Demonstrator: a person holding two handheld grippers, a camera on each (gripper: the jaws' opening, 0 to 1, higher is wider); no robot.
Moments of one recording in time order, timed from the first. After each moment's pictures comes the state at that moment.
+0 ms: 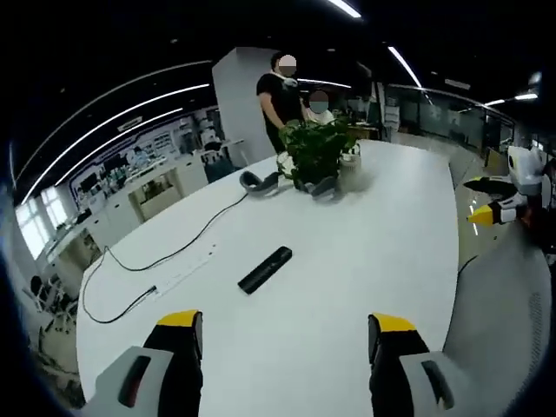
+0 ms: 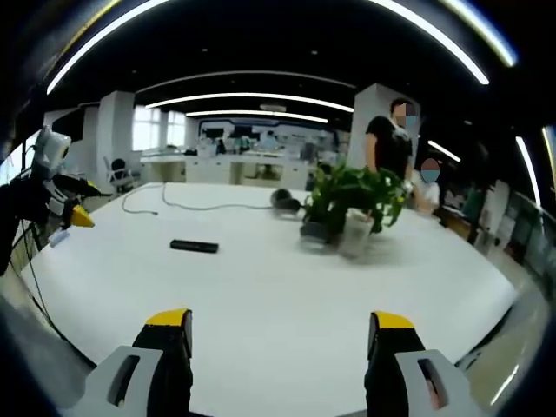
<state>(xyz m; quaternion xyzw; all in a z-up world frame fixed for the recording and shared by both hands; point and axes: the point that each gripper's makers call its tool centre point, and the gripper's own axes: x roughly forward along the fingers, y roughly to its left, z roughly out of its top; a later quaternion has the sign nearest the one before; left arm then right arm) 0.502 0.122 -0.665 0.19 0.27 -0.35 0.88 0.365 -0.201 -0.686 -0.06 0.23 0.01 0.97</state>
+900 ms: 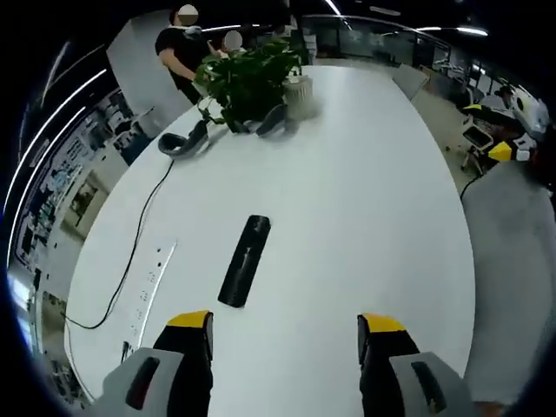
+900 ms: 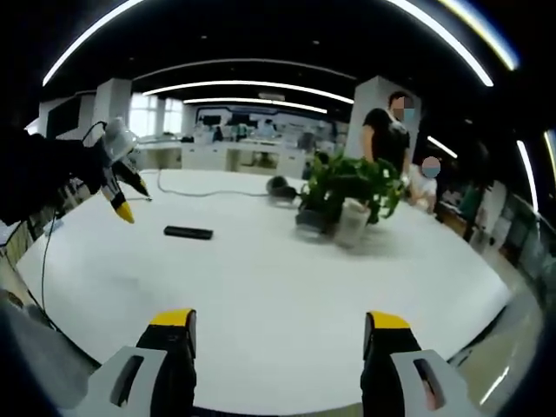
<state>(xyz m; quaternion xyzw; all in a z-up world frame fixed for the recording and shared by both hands) 0.597 0.080 -0.757 0.34 0.38 -0.48 0.72 0.365 -0.206 -0.698 -0.08 0.26 0.00 0.96</state>
